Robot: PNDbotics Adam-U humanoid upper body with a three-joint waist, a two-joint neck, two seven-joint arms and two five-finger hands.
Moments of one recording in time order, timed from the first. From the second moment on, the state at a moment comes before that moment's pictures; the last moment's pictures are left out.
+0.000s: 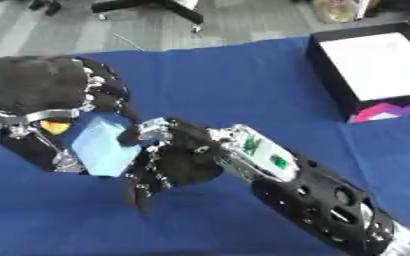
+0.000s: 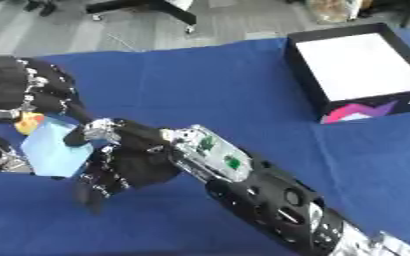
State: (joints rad) left arm -0.70 0.72 -0.44 -1.88 -0.58 -0.48 -0.59; right arm -0.72 -0.18 0.67 -1.49 -0.65 0.50 0.75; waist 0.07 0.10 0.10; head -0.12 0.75
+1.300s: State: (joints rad) left arm -0.67 0.73 -0.34 -1.92 -0.49 -0.47 -0.59; right arm -0.70 -0.19 0.61 -1.36 -0.56 0.45 0.80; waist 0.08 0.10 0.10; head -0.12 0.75
